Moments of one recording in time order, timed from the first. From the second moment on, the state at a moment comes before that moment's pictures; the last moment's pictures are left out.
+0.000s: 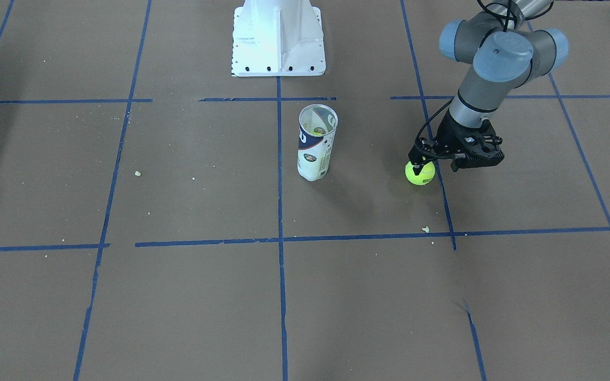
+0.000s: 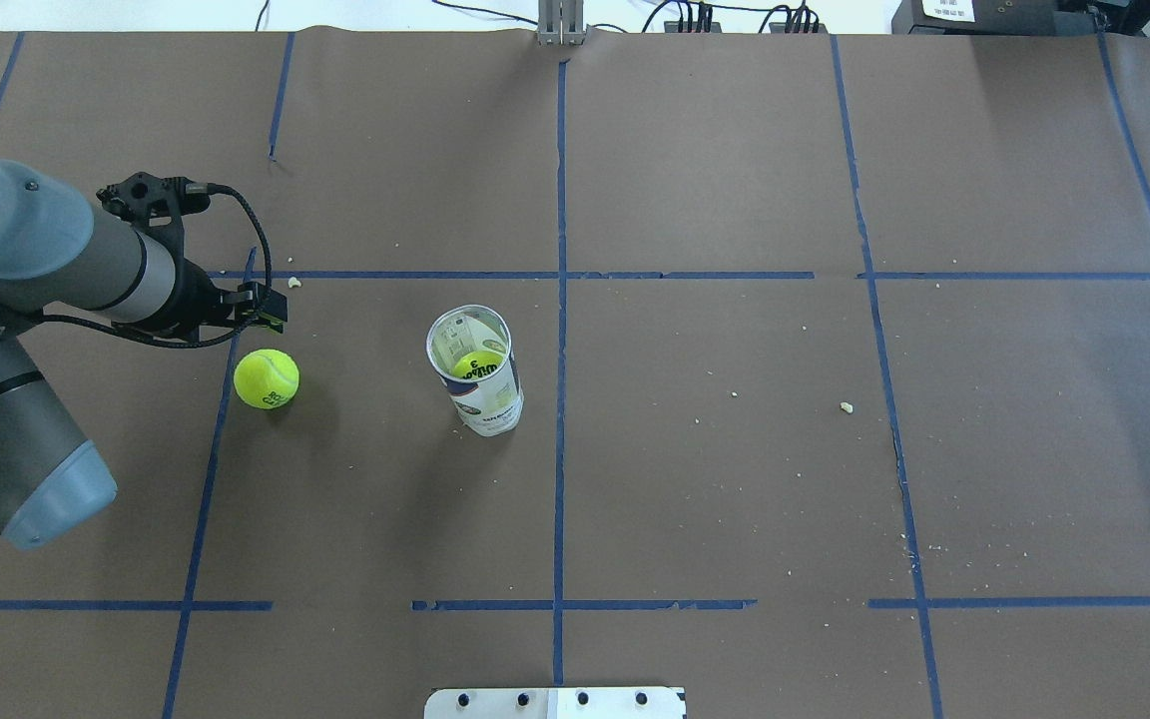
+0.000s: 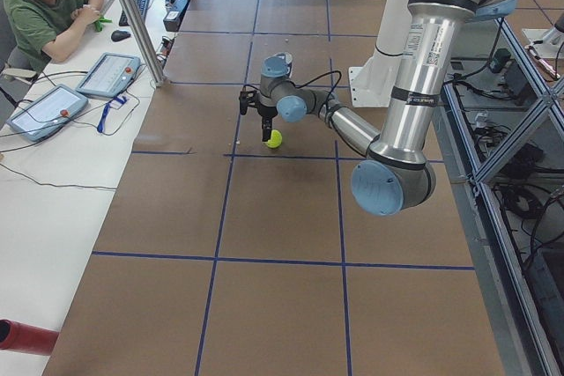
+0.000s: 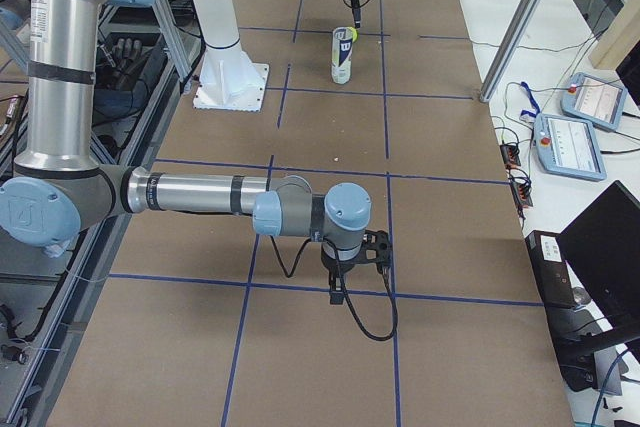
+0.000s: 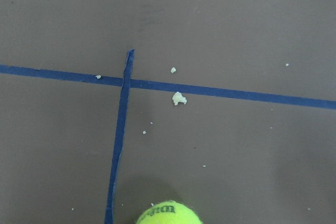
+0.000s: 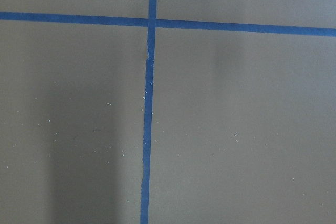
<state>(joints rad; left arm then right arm) -0.73 -1.80 -1.81 -1.89 -1.95 -1.17 1.54 -1.71 1.70 -1.58 2.29 -0.01</state>
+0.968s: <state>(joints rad) -0.67 -1.82 -1.75 -1.91 -1.95 -1.17 1.54 -1.71 1.70 -1.58 2.29 -0.01</state>
